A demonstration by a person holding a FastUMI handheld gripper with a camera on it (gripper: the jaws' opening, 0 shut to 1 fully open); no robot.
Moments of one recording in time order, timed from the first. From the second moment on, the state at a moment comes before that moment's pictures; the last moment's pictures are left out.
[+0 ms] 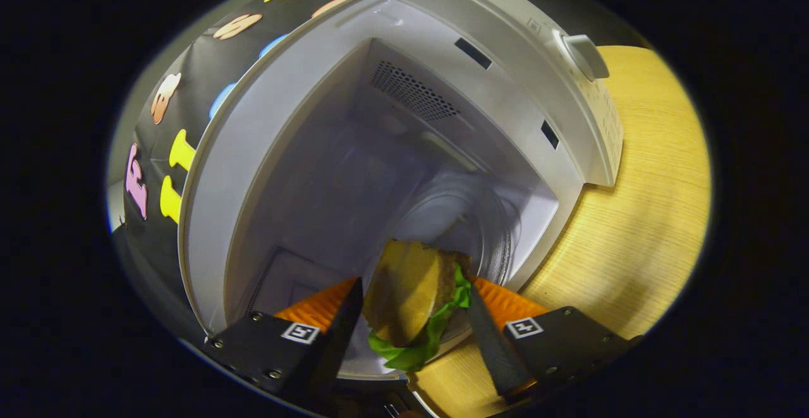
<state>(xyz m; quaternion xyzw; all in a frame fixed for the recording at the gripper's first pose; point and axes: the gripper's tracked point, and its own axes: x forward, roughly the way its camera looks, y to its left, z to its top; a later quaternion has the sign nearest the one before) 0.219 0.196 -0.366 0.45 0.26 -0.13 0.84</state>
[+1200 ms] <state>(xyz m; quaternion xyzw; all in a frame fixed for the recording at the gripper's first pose) 0.045 0.150 -0.180 0.21 0.26 0.04 0.94</state>
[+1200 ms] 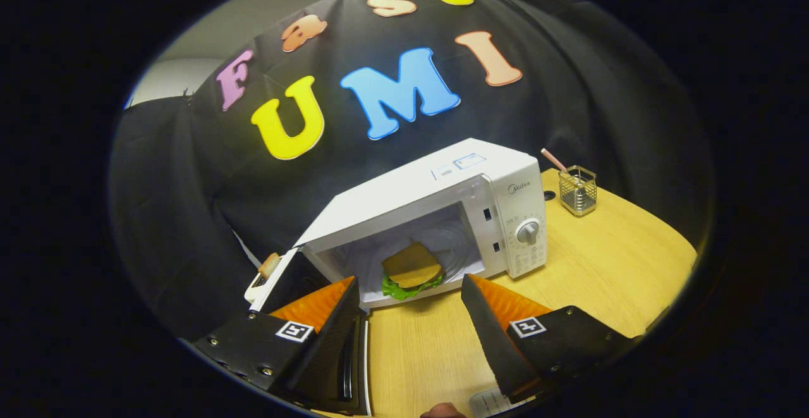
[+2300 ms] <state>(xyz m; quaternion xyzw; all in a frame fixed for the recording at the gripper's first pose) -0.097 0.357 -0.068 0.11 0.18 0.40 0.89</state>
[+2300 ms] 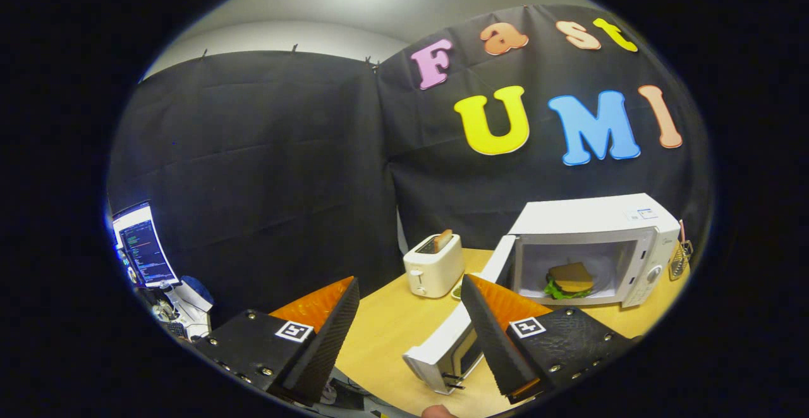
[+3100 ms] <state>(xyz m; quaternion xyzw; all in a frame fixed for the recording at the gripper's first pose) -0.191 0.457 -0.149 0.06 0.25 0.52 0.82</state>
